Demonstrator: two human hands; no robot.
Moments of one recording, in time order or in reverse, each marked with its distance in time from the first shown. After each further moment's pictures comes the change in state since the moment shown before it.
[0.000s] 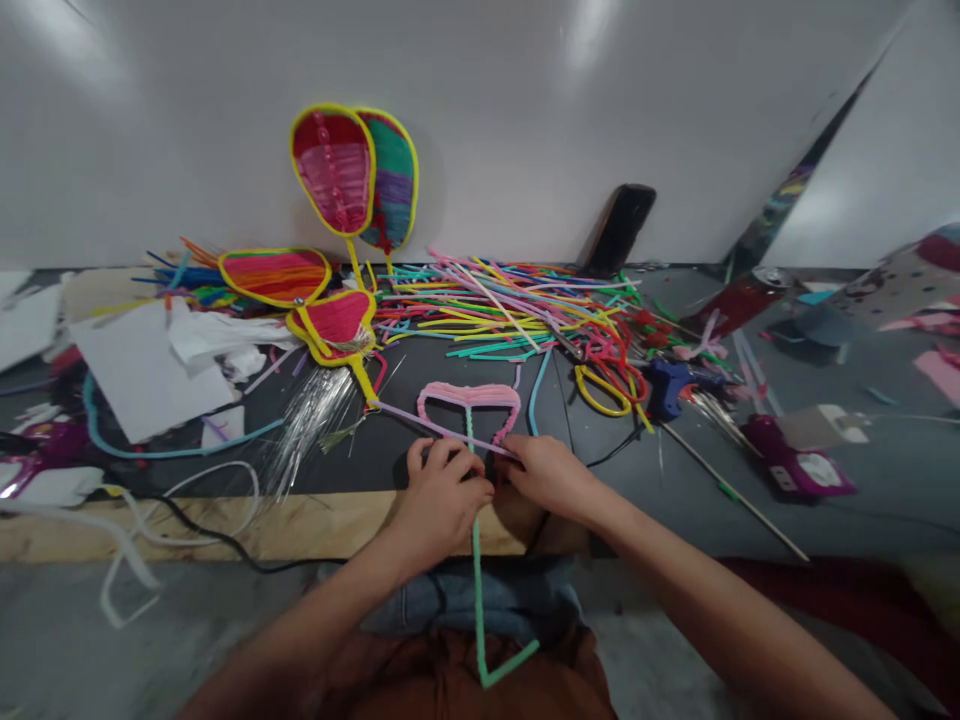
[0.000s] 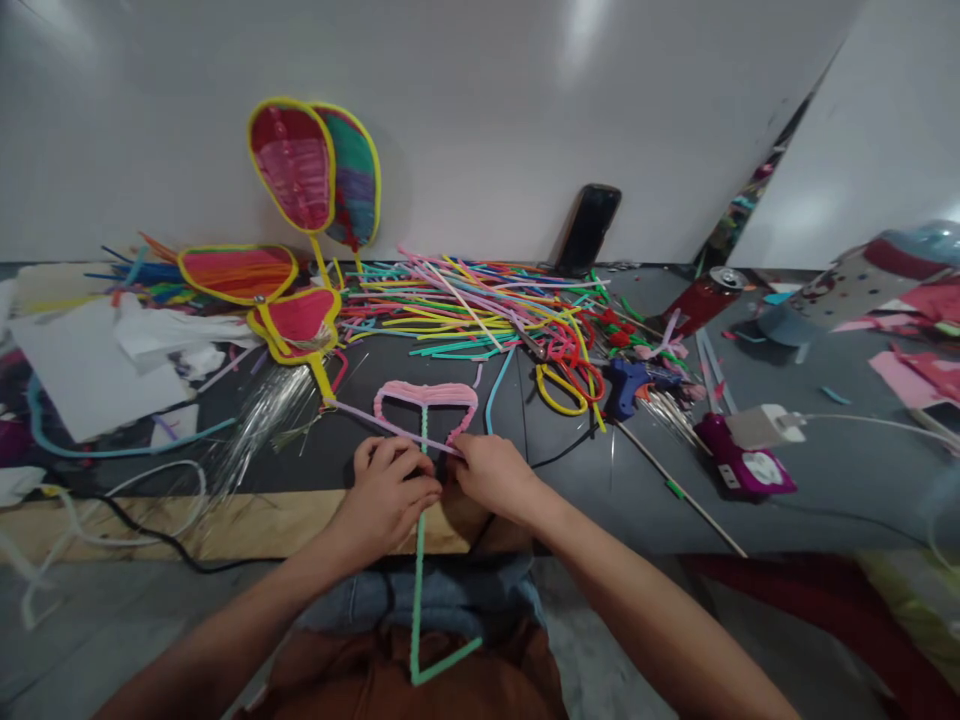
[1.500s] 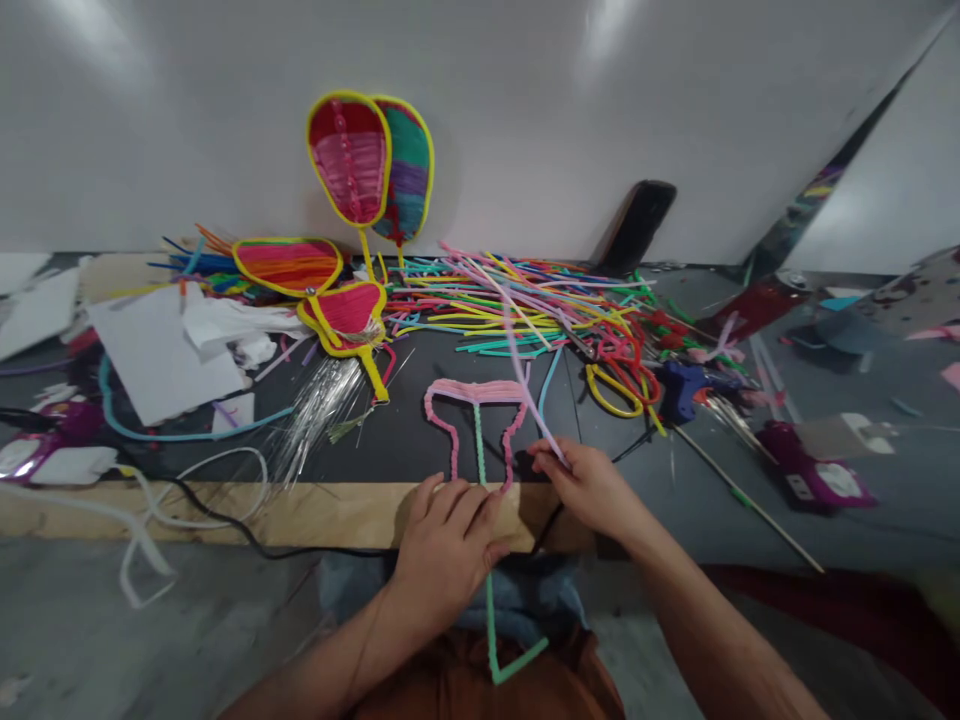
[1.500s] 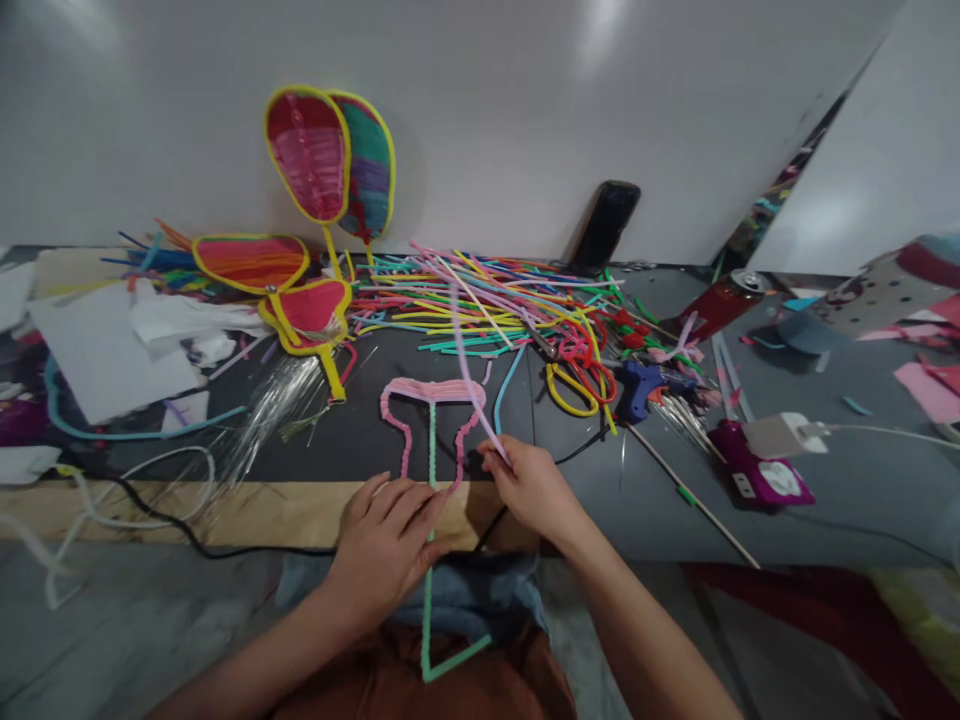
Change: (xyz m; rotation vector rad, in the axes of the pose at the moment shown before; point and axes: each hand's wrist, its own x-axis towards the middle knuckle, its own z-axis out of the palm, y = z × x) left_hand -0.040 0.029 0.021 0.176 0.130 -0.047; right_hand -0.028 0.025 0.012 0.483 0.195 0.087
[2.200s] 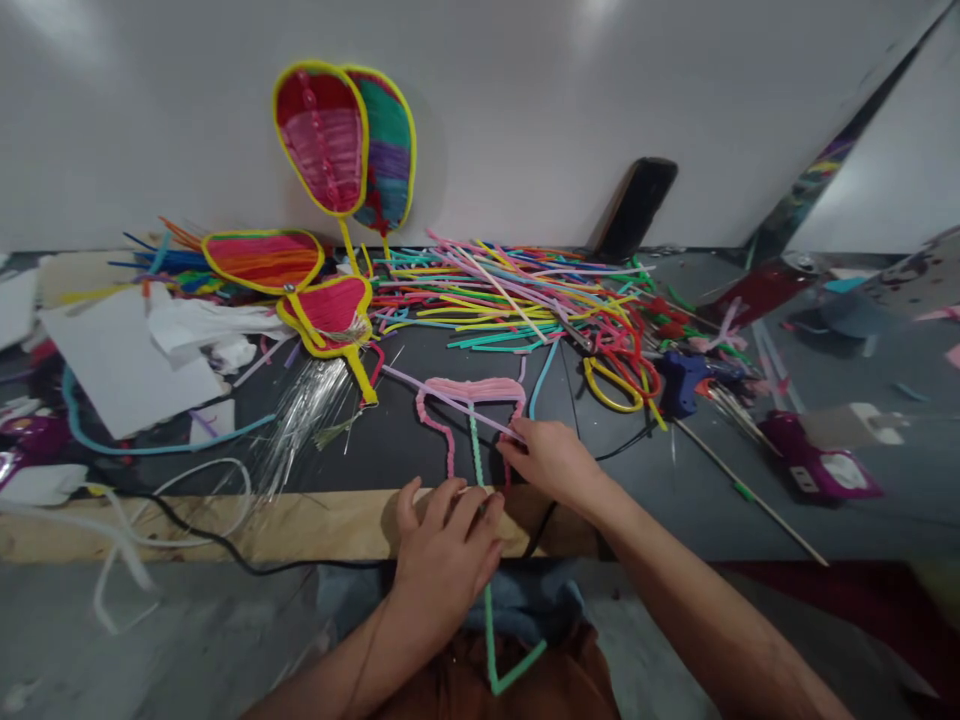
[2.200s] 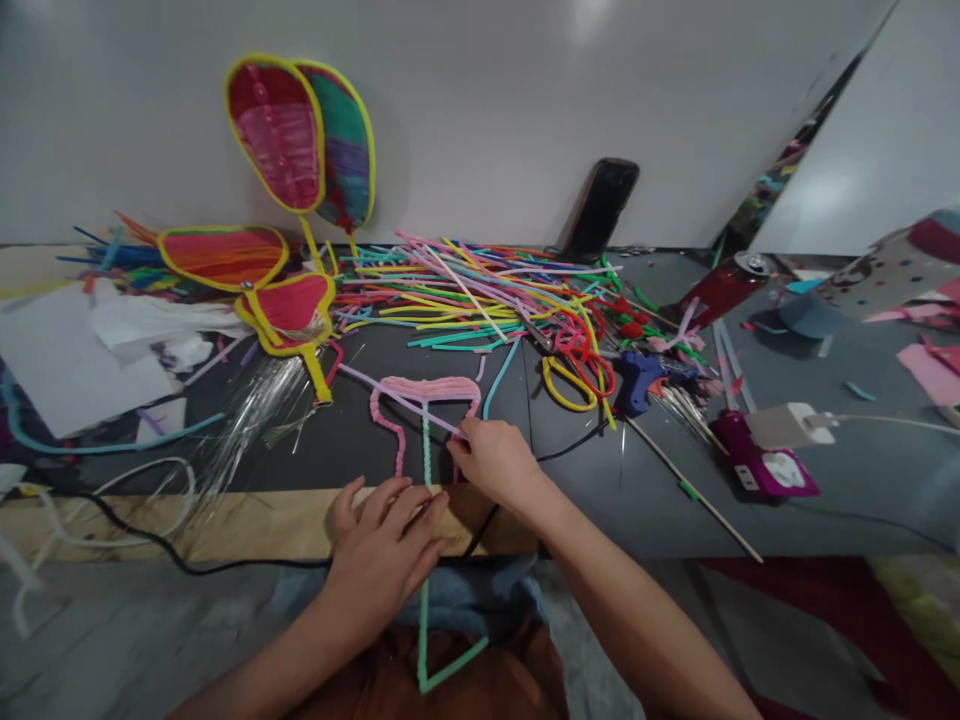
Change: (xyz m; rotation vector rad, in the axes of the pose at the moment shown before) left_hand 0.005 0.005 0.004 0.051 -0.013 -0.070; right_hand 0.038 -0.030 0.012 -0.648 -0.106 -0.007
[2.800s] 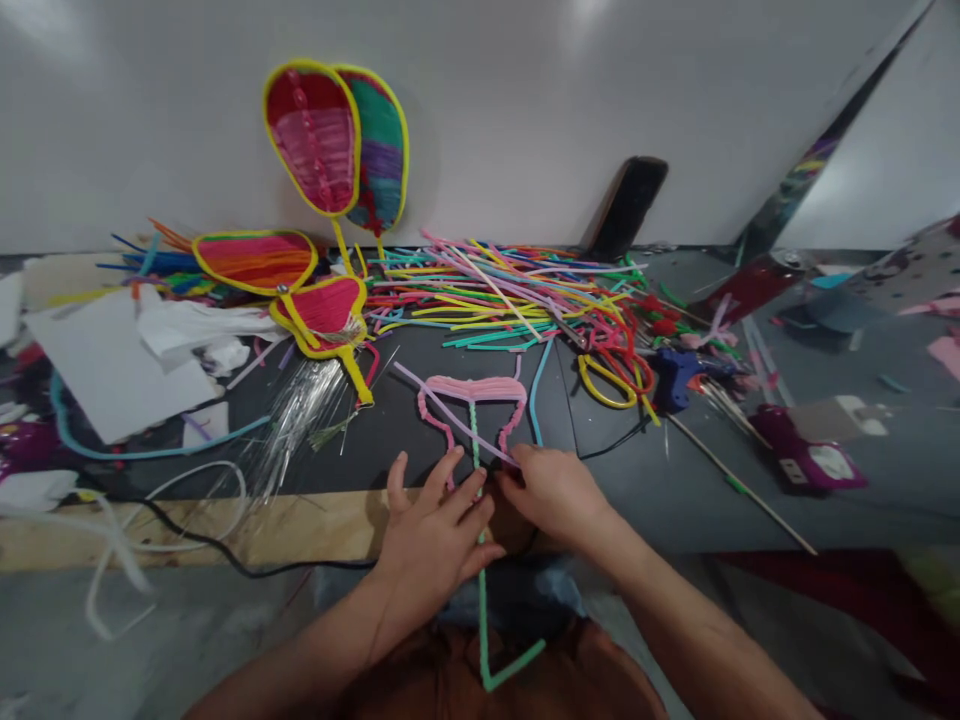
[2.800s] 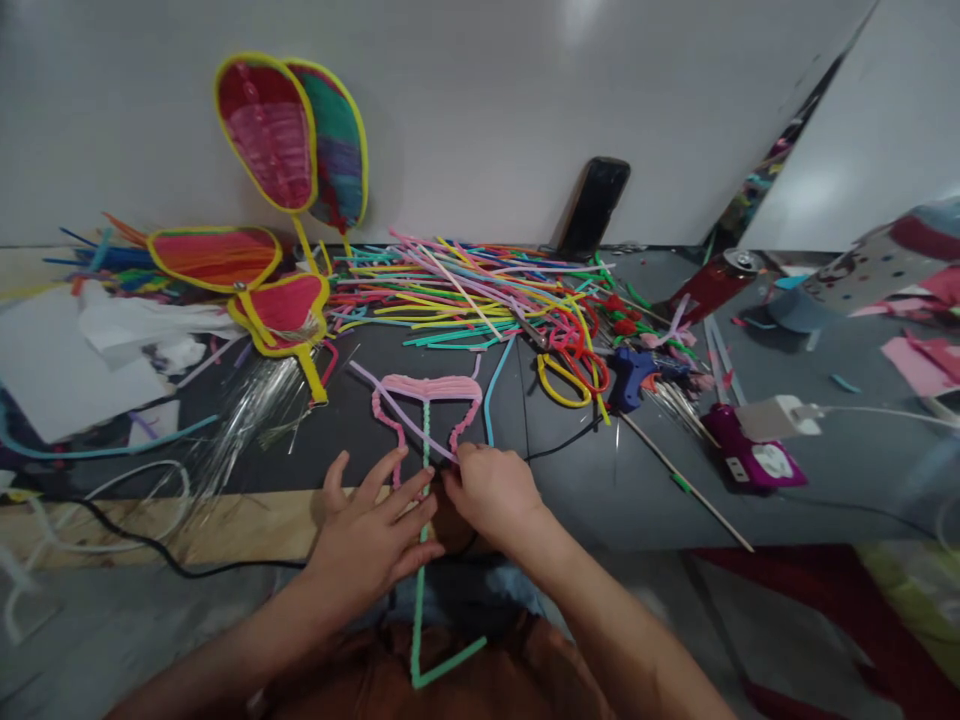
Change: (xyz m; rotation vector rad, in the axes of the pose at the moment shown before) left_hand 0.011 -0.021 -0.010 0.011 -0.083 0.163; right_hand -0.031 -0.012 0.000 -0.046 -0.076 0.049
